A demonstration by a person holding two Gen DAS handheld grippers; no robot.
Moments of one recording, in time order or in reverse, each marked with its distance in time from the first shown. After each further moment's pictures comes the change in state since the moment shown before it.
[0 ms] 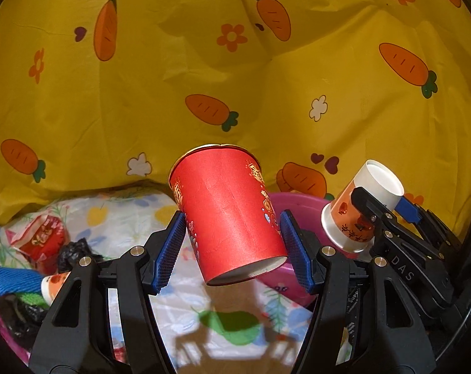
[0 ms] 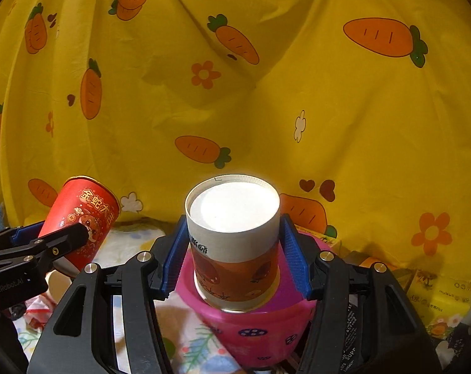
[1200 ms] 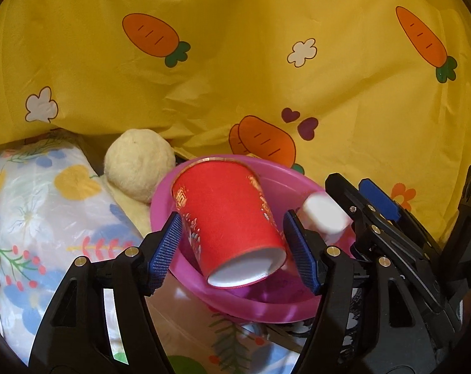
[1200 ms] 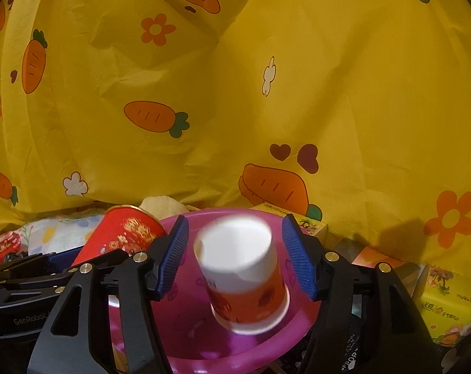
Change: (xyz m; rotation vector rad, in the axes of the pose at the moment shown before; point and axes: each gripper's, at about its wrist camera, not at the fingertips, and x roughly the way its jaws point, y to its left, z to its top) left arm 0.140 -0.013 -0.024 -0.110 0.211 -0.286; right arm 0.083 -0.040 -0.020 0.032 0.119 -0.098
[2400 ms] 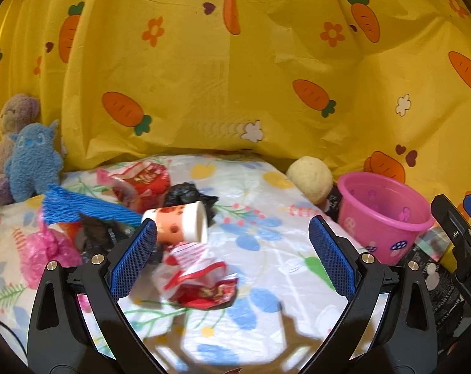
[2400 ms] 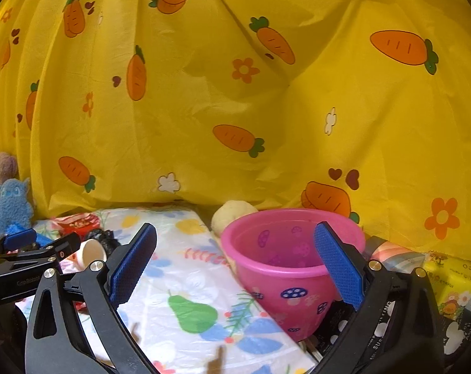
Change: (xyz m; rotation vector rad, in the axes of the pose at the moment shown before) left arm -0.228 0.045 -0.097 -0.078 -0.245 0.677; right arm -0.147 0.095 -0.042 -0.117 -0.103 0.238
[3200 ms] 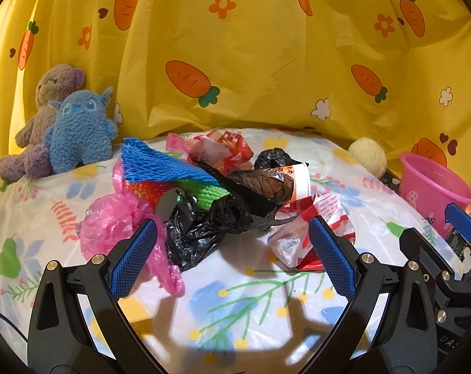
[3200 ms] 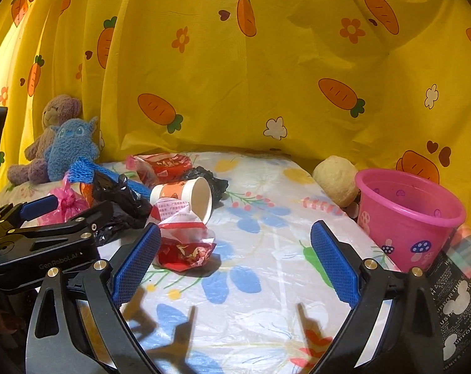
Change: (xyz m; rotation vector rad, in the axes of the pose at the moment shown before) left arm 0.008 0.095 -0.032 -0.028 0.081 0.120; right arm 0.026 0.128 -0.048 -0.106 0.186 0.232
